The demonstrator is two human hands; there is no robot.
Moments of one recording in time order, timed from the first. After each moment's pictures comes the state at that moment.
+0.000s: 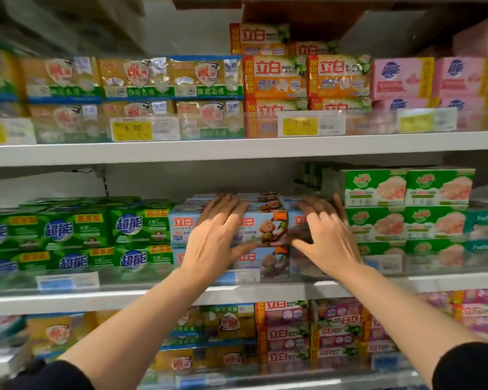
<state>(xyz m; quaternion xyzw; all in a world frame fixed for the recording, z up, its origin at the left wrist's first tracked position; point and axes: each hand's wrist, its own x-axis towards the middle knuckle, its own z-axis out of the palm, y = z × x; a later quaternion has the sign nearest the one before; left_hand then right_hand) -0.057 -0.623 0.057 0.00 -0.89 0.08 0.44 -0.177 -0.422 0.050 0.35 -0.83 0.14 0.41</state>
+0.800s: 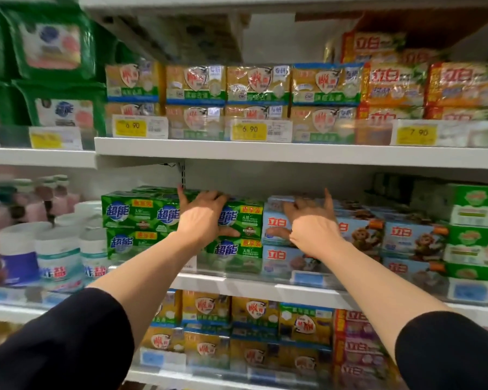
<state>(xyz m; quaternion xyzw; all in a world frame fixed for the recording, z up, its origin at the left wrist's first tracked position) 0.030 -0.780 0.090 0.20 -0.92 0.14 0.30 -0.089 -0.589 0.100 0.41 -0.87 -0.06 0.26</state>
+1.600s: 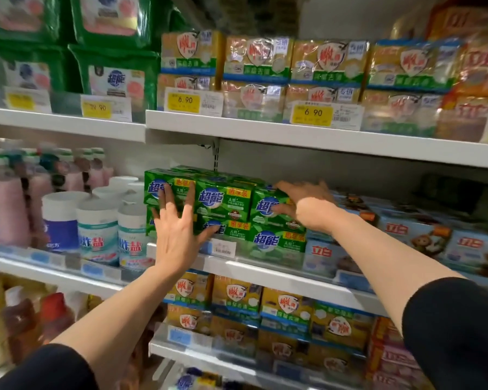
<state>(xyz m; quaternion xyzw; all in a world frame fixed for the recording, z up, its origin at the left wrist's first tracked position) 0.101 -0.857 -0.002 0.31 -0.82 -0.04 0.48 -0.063 -0.670 0.122 0.51 -0.84 -0.01 0.19</state>
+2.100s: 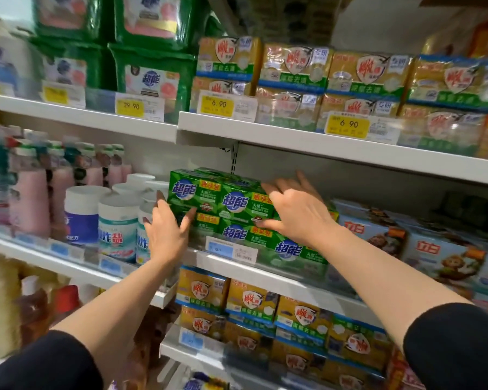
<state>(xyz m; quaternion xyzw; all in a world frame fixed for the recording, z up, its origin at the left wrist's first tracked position) 0.135 -0.888 0.008 0.41 -0.73 -0.23 0.51 -0.010 -0.703 0.112 0.58 -0.74 -0.02 0.35</state>
